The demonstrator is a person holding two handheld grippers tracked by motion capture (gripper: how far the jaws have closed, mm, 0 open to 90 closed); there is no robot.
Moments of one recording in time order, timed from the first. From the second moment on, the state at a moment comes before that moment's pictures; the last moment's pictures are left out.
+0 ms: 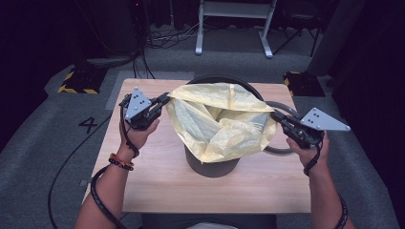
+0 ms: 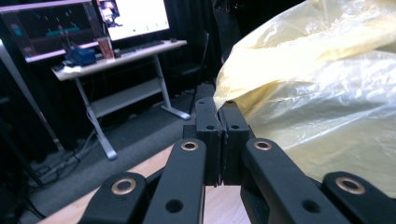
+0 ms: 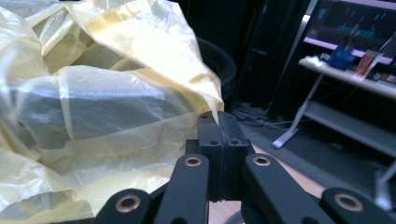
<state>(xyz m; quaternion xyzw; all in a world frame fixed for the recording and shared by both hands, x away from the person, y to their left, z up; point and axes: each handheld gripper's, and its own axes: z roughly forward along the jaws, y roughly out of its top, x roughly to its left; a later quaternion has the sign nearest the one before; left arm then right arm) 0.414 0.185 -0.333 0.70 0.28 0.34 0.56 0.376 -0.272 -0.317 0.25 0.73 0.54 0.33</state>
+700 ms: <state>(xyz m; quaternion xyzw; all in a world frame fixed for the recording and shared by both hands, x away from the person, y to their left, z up) 0.423 0.187 -0.351 0.70 0.30 0.28 0.58 0.408 -0.262 -0.344 0.28 0.71 0.58 0.29</state>
